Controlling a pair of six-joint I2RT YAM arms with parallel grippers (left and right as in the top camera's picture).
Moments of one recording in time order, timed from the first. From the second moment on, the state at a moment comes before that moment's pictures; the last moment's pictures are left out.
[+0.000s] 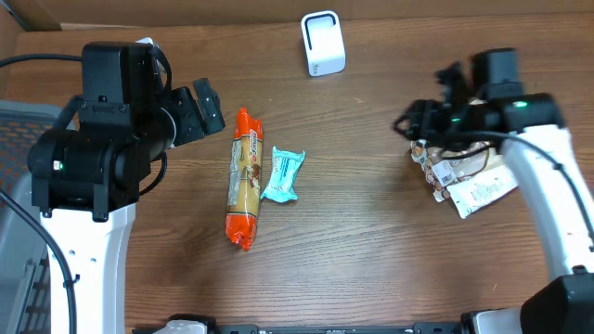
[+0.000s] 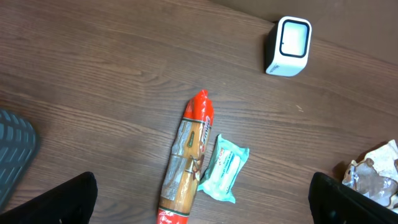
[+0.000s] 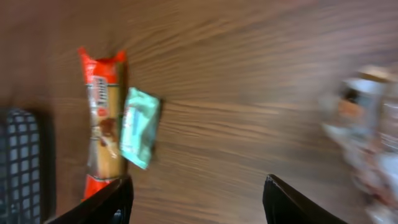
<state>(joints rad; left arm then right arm) -0.12 1.39 1.87 -1.34 -0.06 -0.41 0.13 1.58 1.38 -0.91 -0.48 0.30</state>
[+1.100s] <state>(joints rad) -0.12 1.39 1.87 -1.34 -0.06 -0.41 0.62 2.00 1.33 -0.48 -0.36 0.66</state>
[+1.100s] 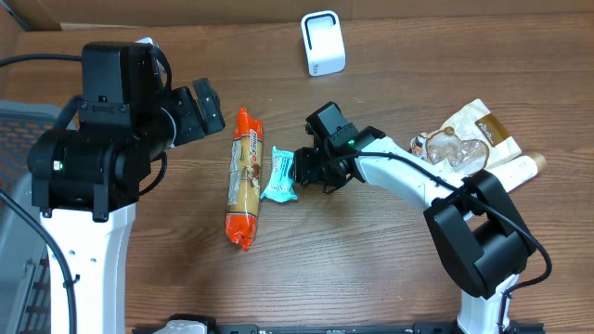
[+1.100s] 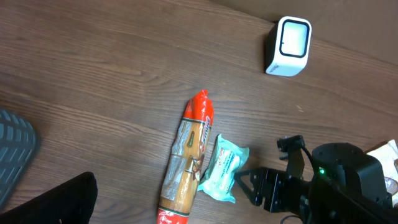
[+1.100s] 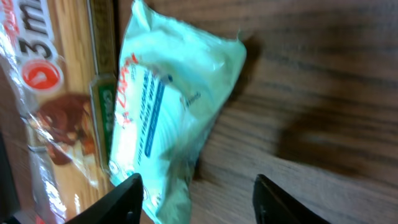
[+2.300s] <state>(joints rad) -0.12 1.39 1.87 -1.34 -0.06 -0.41 0.69 2.03 1.35 -0.50 -0.22 0.70</state>
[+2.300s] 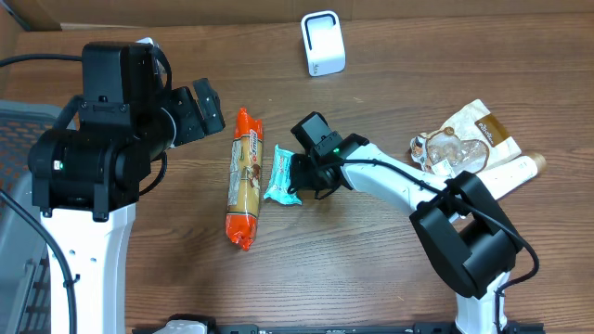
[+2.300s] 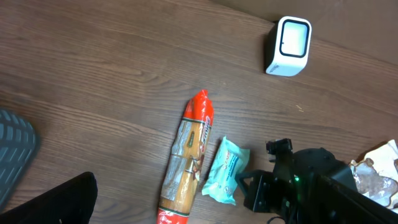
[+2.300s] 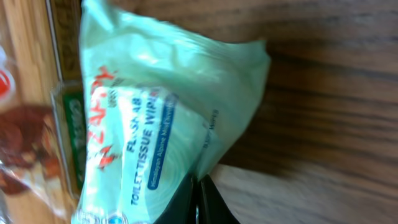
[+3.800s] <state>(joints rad) -0.12 1.39 1.87 -1.34 -0.06 -0.41 0.57 2.07 1.35 -0.58 -0.48 0.21</state>
